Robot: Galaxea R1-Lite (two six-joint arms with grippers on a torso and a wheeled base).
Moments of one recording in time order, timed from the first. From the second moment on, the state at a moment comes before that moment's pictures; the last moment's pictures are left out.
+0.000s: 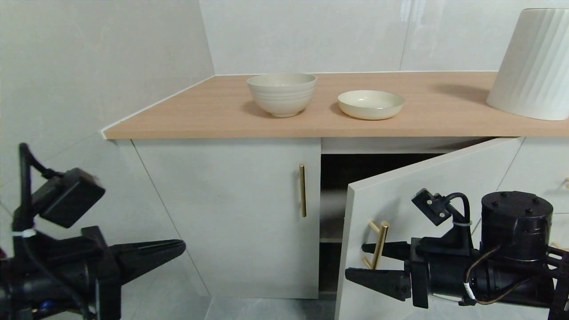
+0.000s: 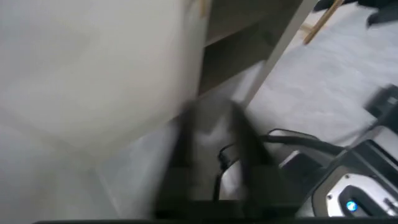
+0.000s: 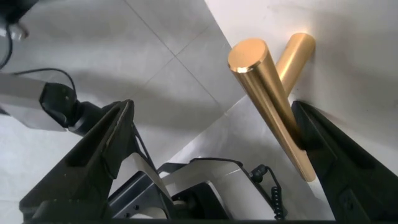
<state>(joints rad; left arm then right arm) -0.31 1.15 -0.58 -0.12 -0.39 0.08 0.65 1.66 -0.42 -0.98 0.55 0.35</state>
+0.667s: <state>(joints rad) -0.53 1.60 -0.66 -0.62 -0.48 -0.16 0.65 1.63 -0.40 -0.98 0.55 0.35</state>
